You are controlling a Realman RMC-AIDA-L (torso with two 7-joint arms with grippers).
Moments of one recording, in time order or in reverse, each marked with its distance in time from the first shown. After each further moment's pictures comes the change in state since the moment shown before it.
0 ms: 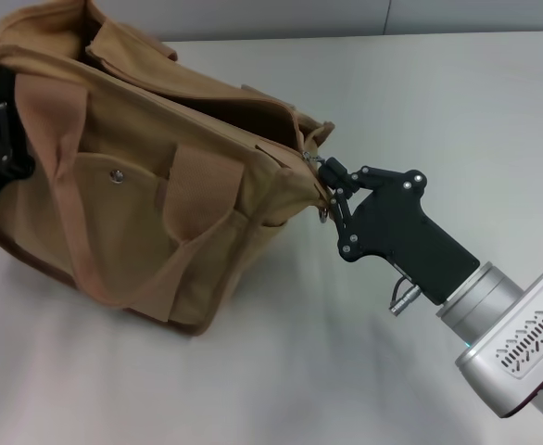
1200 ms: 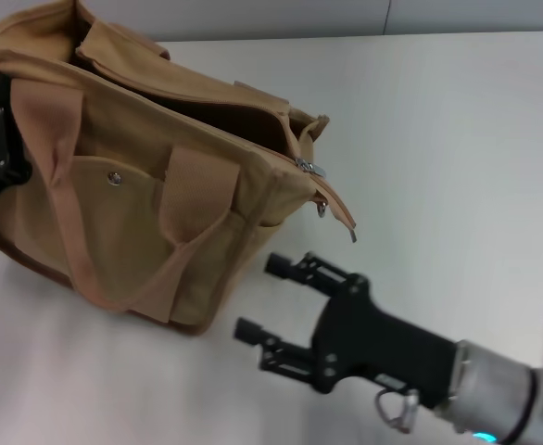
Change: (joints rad) left arm 0.010 0.000 0.000 0.003 0.001 -0.003 -0.001; right arm -0.041 0.000 -0.001 -0.118 -0.473 -0.144 0.689
